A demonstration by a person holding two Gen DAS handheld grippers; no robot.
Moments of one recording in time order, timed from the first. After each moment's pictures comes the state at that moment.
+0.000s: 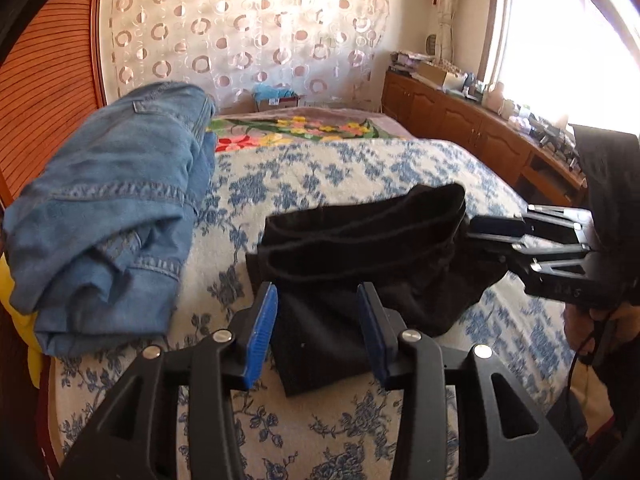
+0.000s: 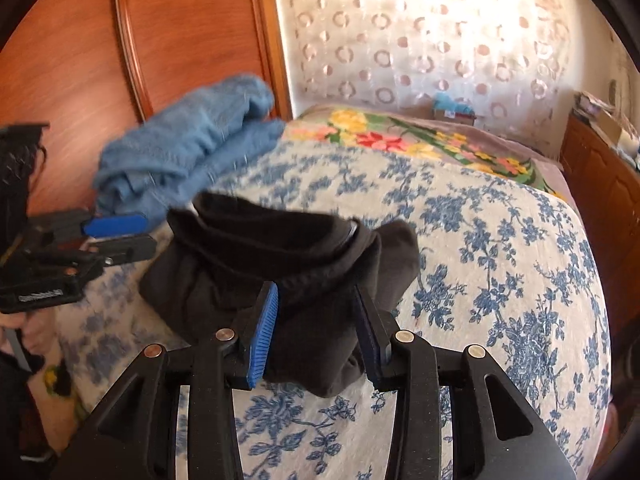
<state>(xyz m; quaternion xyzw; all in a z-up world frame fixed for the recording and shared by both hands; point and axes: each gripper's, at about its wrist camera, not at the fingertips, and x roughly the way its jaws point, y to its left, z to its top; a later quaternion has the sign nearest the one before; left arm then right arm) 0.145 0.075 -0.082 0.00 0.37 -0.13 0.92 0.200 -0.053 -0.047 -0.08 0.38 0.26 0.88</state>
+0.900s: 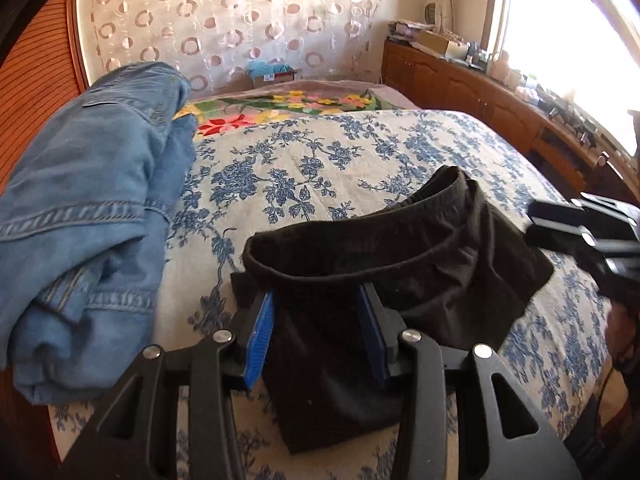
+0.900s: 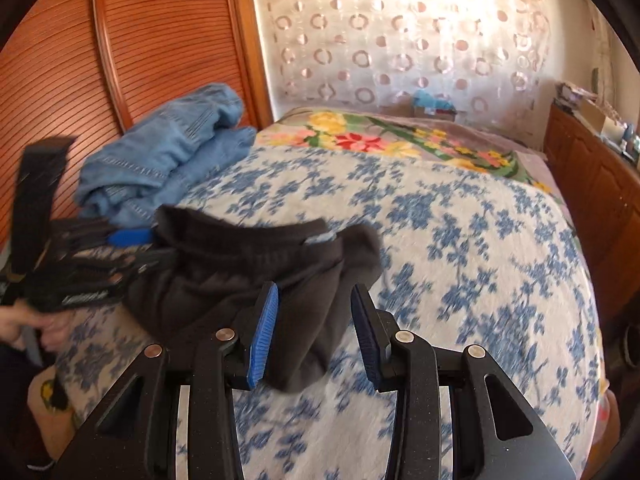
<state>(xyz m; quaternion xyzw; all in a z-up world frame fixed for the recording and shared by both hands) 0.201 0.054 -0.103 0.04 0.42 -0.13 0.90 0.202 -0.077 -0.041 -0.05 0.38 0.23 0.89</state>
